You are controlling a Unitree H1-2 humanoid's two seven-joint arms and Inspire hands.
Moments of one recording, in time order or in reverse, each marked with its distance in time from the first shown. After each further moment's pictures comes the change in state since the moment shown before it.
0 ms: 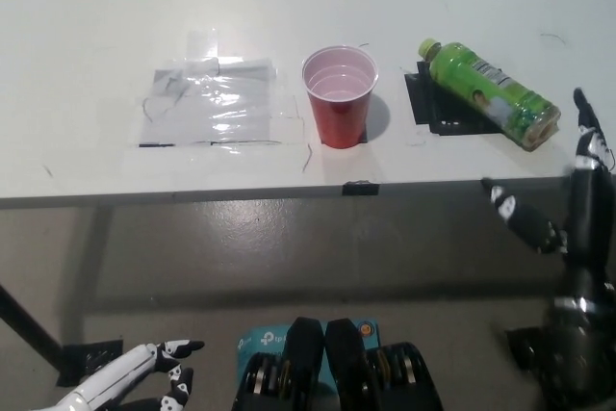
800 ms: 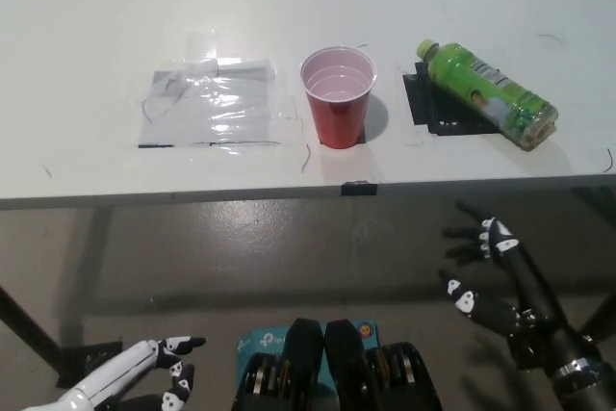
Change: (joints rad) left_arm -0.013 -0.001 -0.001 0.003 -0.003 0.000 0.000; right_arm 0.104 -0.091 0.078 -0.094 0.377 0.115 0.510
